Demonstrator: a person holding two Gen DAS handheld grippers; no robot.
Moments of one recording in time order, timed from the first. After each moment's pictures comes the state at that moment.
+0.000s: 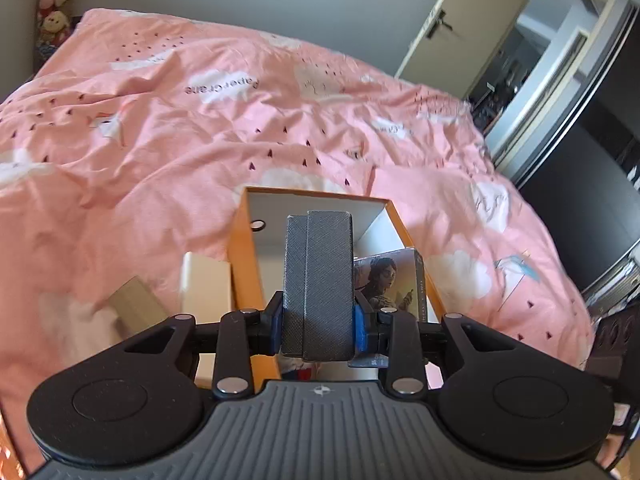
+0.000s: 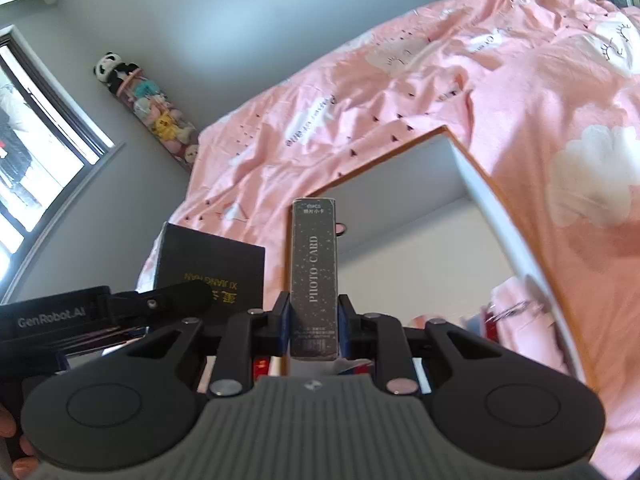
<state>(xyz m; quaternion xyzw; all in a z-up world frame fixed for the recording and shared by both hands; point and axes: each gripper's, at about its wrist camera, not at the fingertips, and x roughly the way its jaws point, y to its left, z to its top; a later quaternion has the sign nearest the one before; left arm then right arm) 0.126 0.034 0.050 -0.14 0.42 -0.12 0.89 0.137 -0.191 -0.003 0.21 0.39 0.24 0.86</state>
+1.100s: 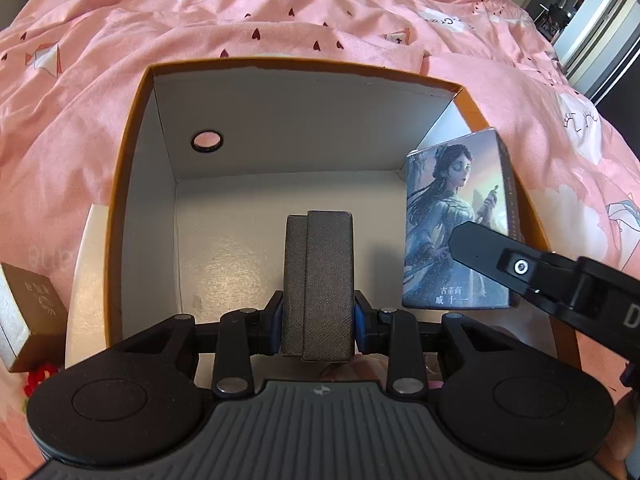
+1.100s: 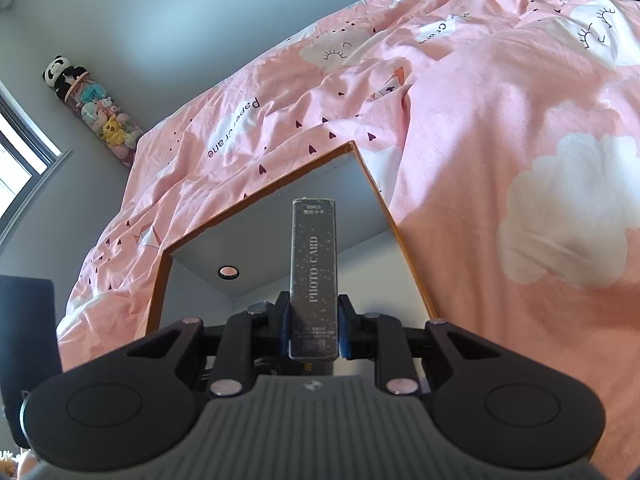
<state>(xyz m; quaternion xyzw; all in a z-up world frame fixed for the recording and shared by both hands) 0.219 -0.052 -0.073 -0.08 0.53 -0.06 0.84 0.226 -0.218 -0.050 0.20 0.41 0.18 0.87</state>
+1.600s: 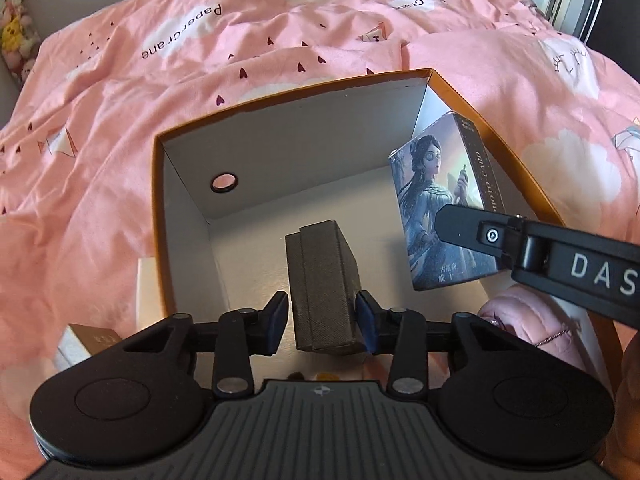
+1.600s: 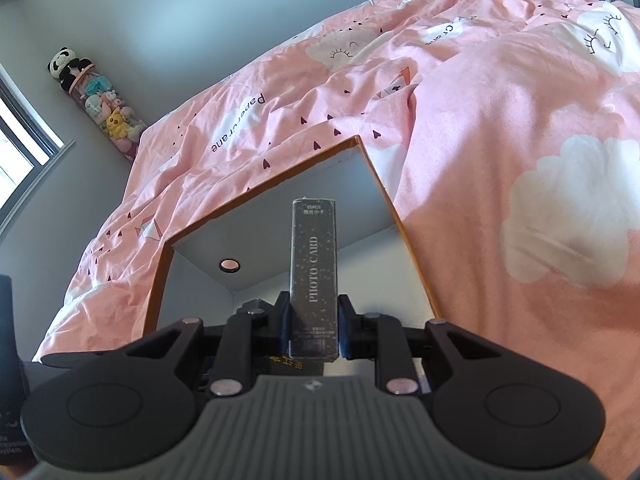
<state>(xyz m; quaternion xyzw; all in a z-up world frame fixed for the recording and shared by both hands) 0.203 -0.068 -0.047 0.06 0.51 -0.06 0.86 0.223 -0.215 -0.053 0.19 0.40 0.19 0.88</state>
